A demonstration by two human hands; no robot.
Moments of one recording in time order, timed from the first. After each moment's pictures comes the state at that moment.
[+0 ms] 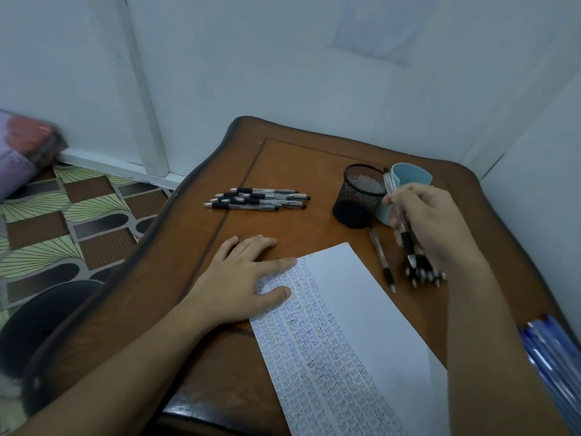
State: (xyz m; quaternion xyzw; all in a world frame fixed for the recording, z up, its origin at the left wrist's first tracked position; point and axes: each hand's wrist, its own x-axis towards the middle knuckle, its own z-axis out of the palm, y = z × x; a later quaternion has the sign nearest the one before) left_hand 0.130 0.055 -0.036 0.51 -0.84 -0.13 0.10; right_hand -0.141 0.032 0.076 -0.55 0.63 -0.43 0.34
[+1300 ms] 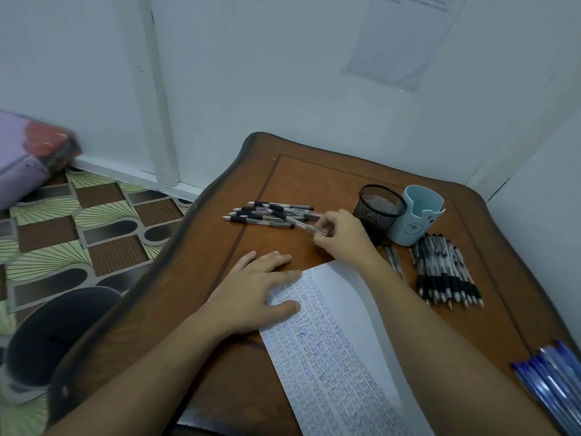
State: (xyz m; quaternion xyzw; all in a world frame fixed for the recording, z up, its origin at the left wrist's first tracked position) left_hand 0.143 0.049 -0.039 0.49 -0.84 -0.18 0.14; right_hand -0.061 -0.043 0.001 -0.74 0.60 -0.23 0.17
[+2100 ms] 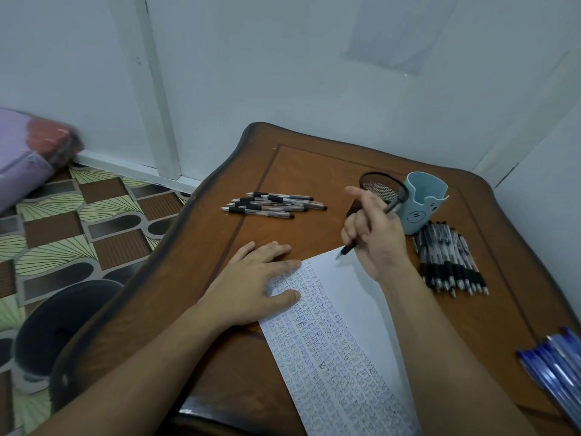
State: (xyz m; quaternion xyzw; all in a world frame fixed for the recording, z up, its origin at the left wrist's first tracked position) left_hand 0.139 0.053 -0.036 0.50 -0.84 -0.17 0.15; right_hand -0.073 0.004 0.021 -0.42 0.38 -0.60 0.56
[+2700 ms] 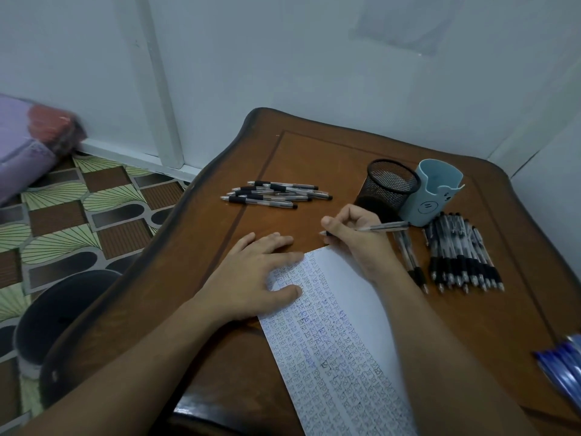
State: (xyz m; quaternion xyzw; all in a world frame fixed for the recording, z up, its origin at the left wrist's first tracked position) left_hand 0.138 0.050 -0.036 0.51 -0.83 -0.17 0.14; right_hand -0.074 -0.012 -0.023 -0.51 0.44 -0.47 0.57
